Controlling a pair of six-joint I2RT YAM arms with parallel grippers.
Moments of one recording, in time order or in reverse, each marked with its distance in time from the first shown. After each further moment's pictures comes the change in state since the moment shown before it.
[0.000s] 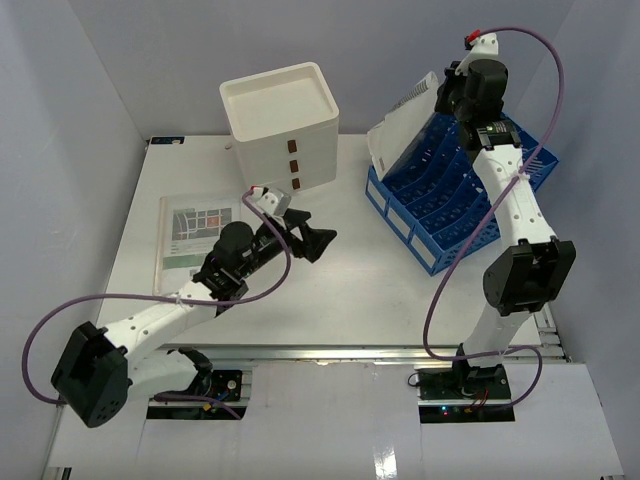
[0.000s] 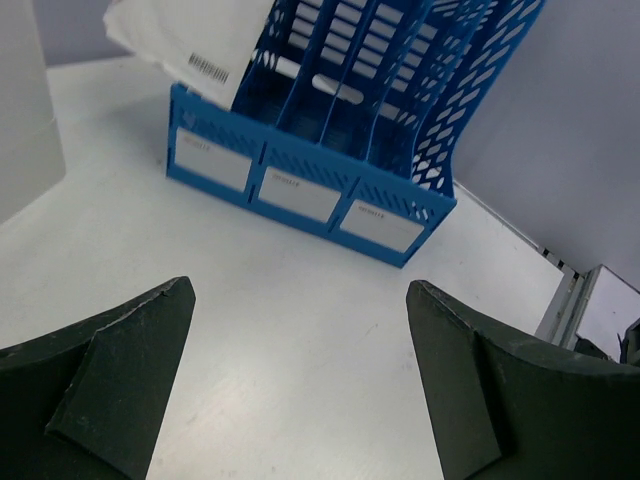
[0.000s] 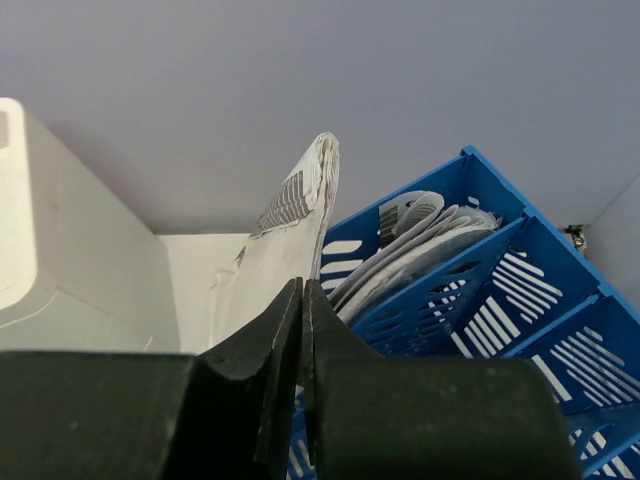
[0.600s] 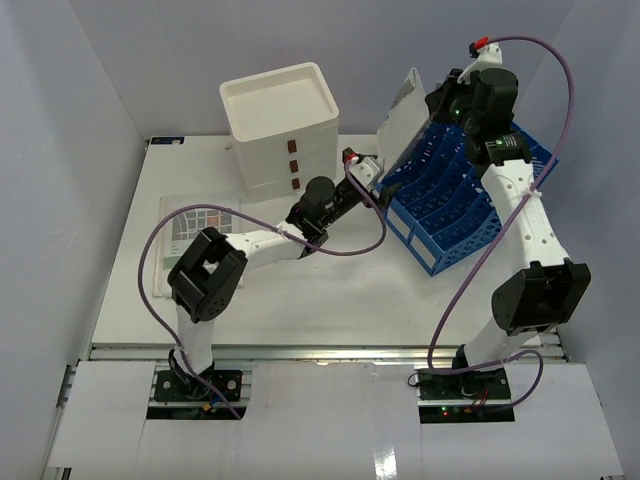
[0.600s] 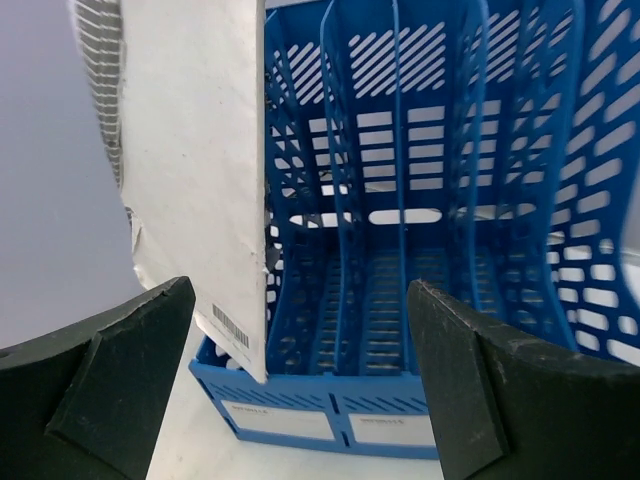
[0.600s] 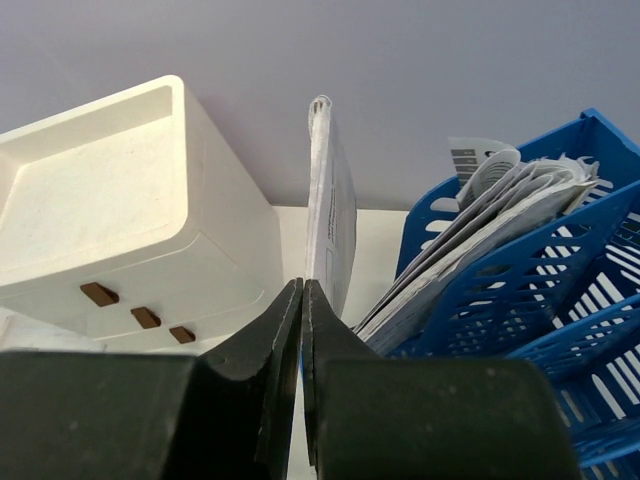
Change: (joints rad) left arm -0.096 0.857 0.698 0.348 -0.049 0.475; right arm 0.003 -0.148 -0.144 0.024 -0.204 0.124
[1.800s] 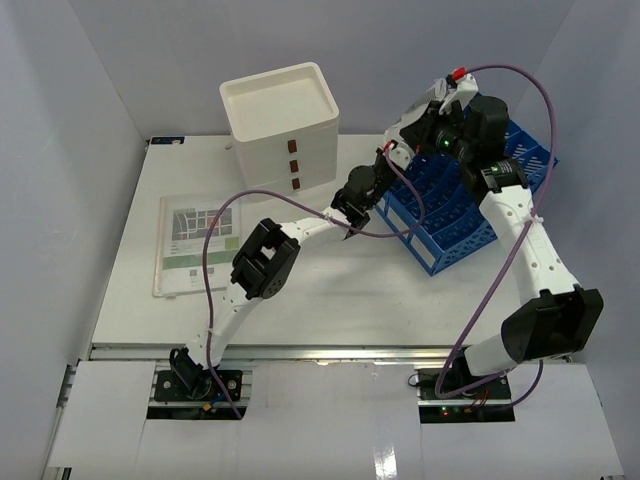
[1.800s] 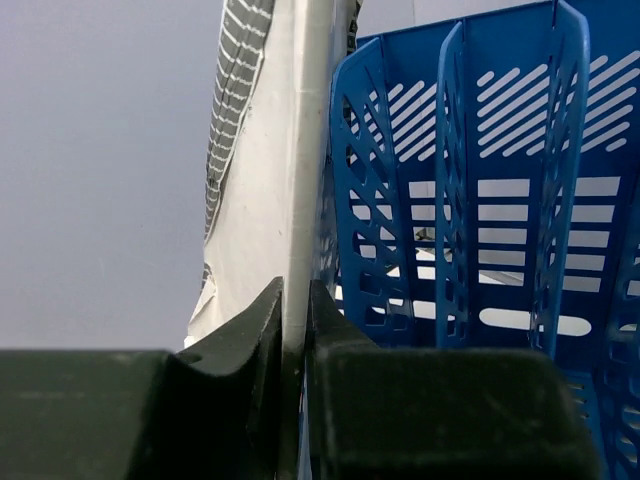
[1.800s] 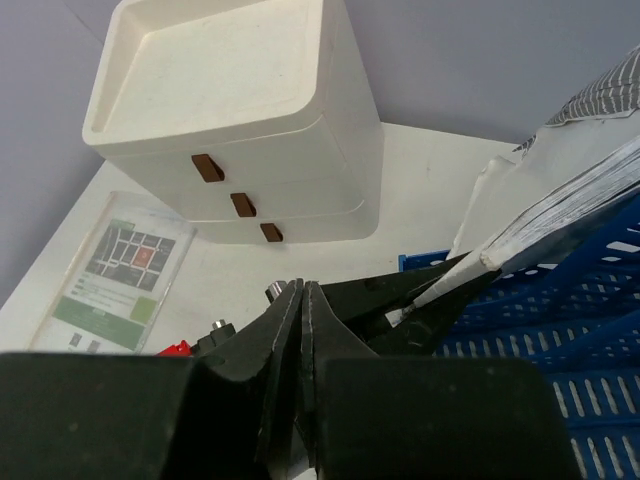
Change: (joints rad) left arm -0.031 0.474 0.609 0.013 -0.226 0.080; right arm 0.065 -0.177 -0.230 -0.010 -0.200 -0.011
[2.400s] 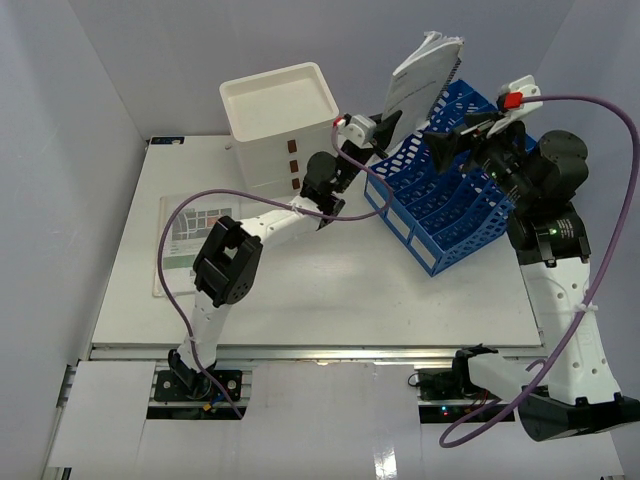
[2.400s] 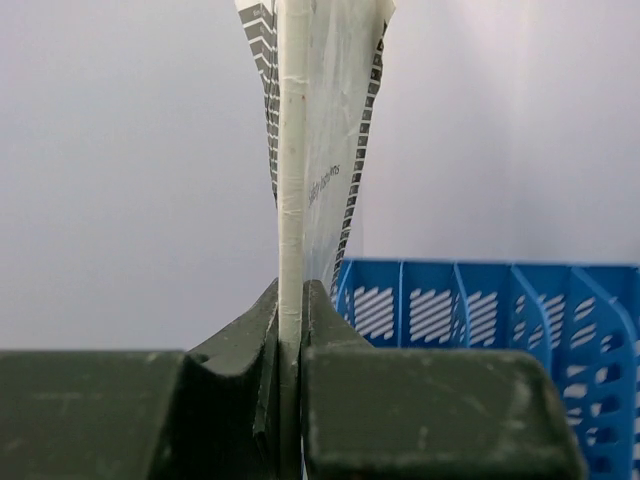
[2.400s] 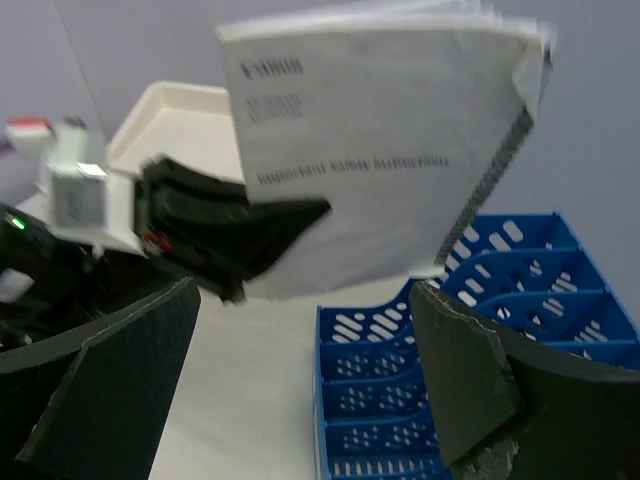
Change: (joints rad) left arm 0.077 -0.317 -0.236 0.186 0.166 -0.237; right arm -0.049 -0.390 -0.084 -0.010 0.011 -0.272
